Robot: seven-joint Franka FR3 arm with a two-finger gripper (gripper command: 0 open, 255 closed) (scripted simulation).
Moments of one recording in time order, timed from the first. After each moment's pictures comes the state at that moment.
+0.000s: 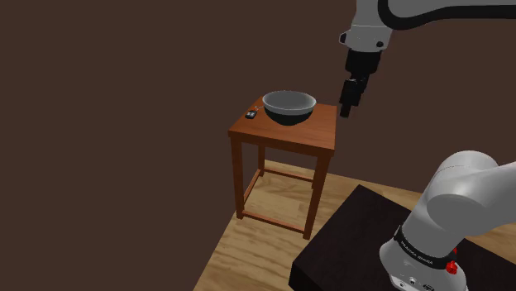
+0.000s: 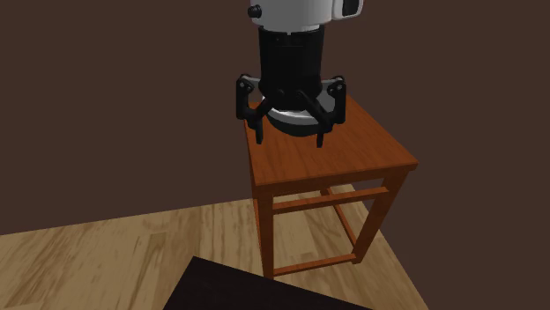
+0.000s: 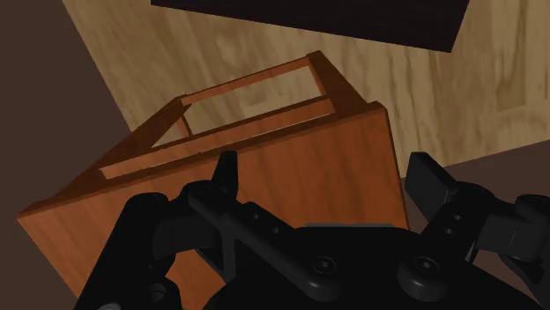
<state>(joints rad) -0.02 -0.82 0.02 -2.40 -0.01 1.57 -0.15</state>
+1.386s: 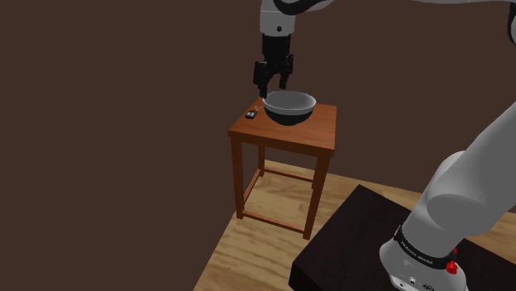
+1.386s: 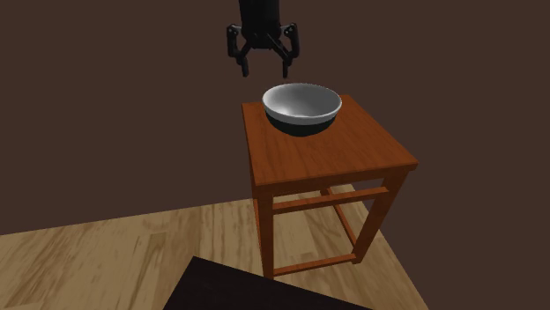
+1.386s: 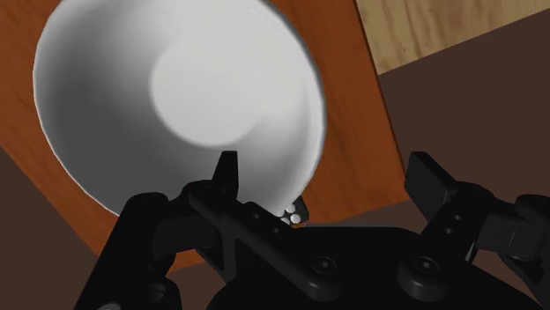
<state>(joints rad) -0.02 -0.19 0.21 -1.84 -0.01 1.69 0.15</state>
